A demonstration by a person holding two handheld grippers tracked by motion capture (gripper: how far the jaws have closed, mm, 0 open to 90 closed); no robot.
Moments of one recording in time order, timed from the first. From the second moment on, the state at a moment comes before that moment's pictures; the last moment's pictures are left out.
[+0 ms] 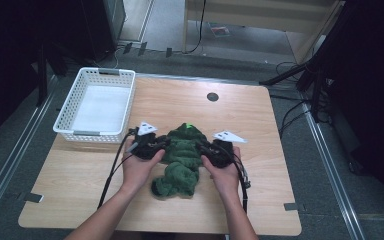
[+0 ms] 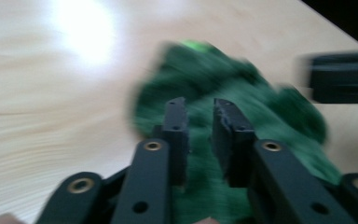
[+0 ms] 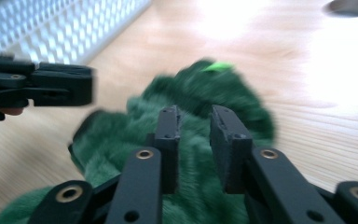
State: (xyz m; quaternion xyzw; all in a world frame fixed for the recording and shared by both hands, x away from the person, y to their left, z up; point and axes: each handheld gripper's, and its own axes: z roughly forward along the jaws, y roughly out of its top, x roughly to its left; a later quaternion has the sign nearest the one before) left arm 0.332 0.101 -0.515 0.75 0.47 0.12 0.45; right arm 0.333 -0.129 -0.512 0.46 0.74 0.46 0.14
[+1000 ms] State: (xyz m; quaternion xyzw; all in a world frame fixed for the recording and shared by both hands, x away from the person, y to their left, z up) left arm 0.257 0.142 -0.521 0.75 0.47 0.13 0.45; right arm 0.273 -0.104 -0.491 0.42 0.77 0.47 0.13
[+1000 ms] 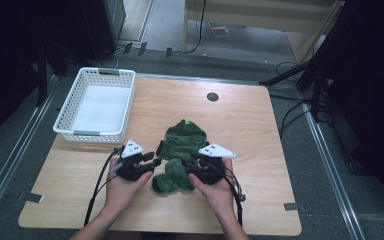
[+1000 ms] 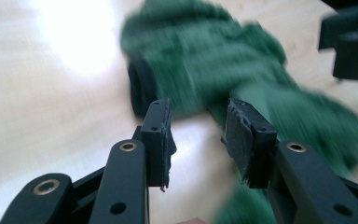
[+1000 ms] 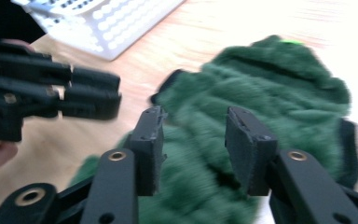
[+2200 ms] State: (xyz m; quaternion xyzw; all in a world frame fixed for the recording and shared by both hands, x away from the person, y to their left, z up) left arm 0.230 0.142 -0.554 0.76 0.45 0.09 0.46; right arm 0.204 -0.211 -0.510 0.55 0.66 0.47 0.20
